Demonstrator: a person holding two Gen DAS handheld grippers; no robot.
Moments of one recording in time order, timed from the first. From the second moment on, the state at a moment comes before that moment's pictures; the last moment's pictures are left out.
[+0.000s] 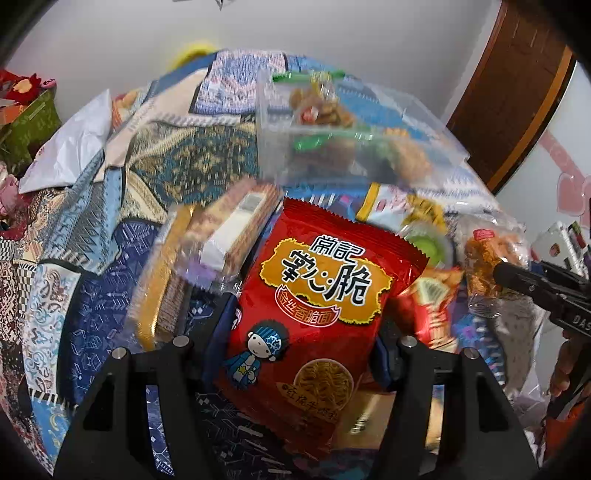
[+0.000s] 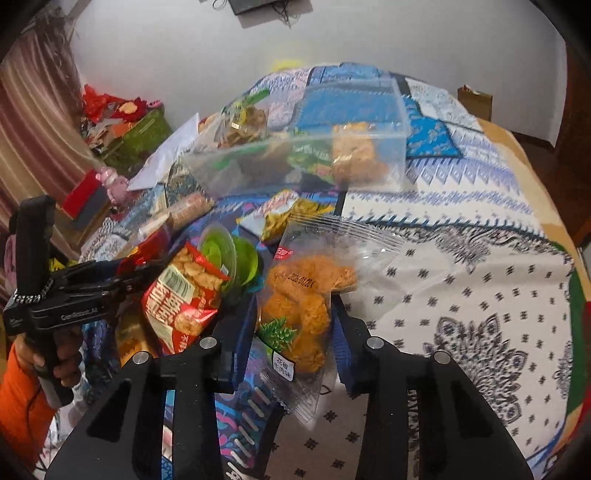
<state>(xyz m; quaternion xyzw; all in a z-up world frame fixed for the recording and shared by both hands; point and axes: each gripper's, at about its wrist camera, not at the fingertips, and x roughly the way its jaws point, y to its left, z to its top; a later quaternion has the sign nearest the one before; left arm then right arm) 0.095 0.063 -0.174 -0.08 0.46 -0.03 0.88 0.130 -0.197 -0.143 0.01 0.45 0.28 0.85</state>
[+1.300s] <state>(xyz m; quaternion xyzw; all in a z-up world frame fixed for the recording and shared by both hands) 0.265 -0.004 -0.113 -0.09 0.38 -0.05 0.92 0.269 -0.169 -0.103 -0.01 0.36 0.26 0.90</state>
